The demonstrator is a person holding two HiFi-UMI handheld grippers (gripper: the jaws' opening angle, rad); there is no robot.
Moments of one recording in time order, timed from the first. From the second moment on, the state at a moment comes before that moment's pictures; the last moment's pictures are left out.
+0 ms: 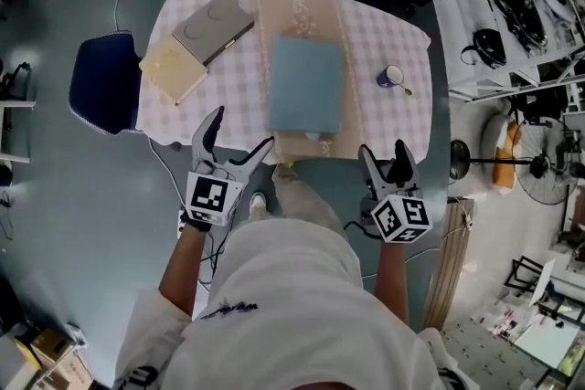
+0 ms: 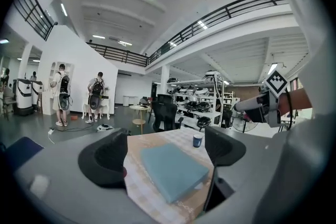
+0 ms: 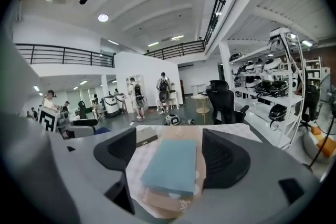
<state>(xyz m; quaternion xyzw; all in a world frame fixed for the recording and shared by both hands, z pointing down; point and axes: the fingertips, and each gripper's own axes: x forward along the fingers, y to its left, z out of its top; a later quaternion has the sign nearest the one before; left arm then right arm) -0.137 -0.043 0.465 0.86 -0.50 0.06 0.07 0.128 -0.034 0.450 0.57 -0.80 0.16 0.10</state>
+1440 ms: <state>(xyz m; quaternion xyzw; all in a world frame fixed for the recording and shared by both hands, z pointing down) -0.098 -0.316 0.647 0.82 -0.46 0.20 0.28 0.133 -0.334 0.641 0.50 -0.79 0.33 0.17</state>
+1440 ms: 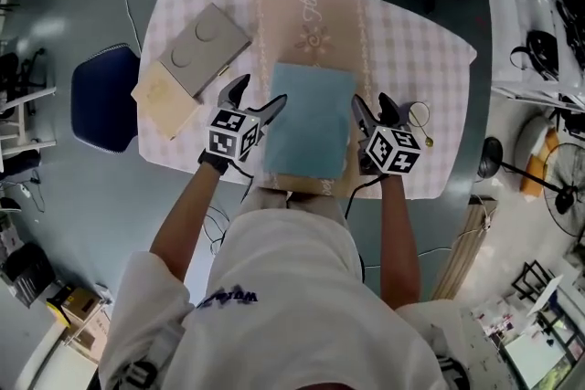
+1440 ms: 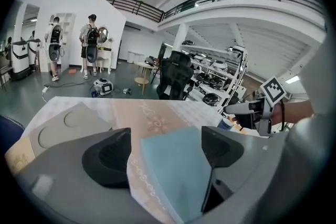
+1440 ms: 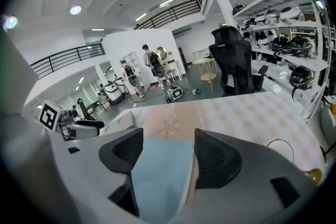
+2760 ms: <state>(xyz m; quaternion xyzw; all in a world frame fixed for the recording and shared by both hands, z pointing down) -0.072 -0.361 0.789 0.77 -0.42 0.26 0.41 0.107 -0.372 0.782 0.48 -0.74 0.40 0.26</state>
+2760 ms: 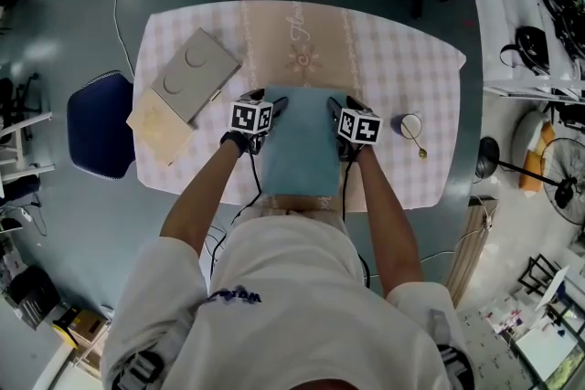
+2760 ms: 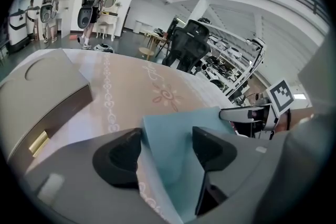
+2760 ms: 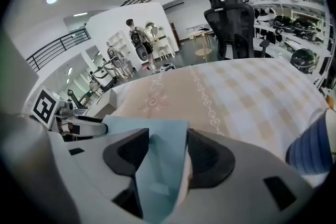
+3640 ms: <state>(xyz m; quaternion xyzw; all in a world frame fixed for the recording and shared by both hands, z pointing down) -0.064 -0.361 0.668 0.82 -0.46 0.22 0.28 0.116 -0.361 0.657 0.54 -0.76 0.30 0.19</state>
